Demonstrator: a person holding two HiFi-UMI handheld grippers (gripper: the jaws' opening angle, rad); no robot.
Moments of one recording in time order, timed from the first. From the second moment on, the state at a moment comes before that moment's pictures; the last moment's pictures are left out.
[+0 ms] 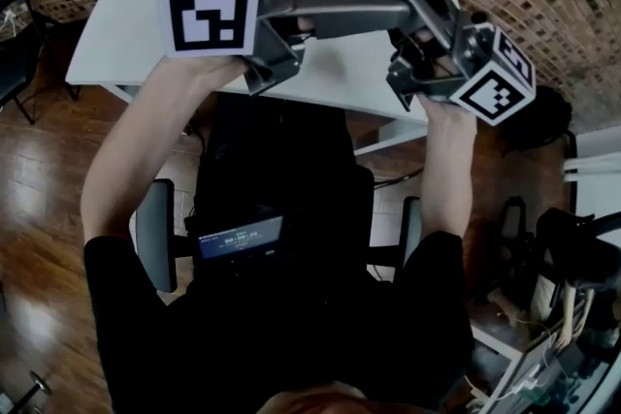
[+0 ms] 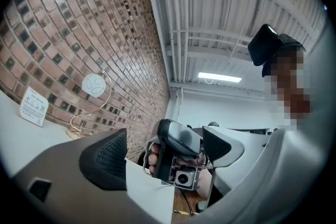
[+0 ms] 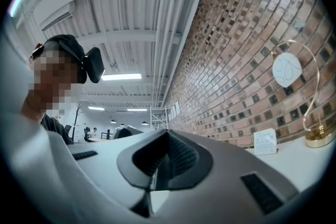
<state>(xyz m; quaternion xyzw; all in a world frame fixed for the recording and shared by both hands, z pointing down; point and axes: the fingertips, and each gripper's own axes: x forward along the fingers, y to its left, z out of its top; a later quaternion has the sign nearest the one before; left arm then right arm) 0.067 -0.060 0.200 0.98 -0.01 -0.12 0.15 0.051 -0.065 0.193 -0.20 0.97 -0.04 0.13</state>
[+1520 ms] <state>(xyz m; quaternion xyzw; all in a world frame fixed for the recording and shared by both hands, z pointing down) 0.066 0.093 0.215 0.98 0.04 -0.14 0.14 0.062 0.107 0.197 -0.15 0.97 0.04 0.17</state>
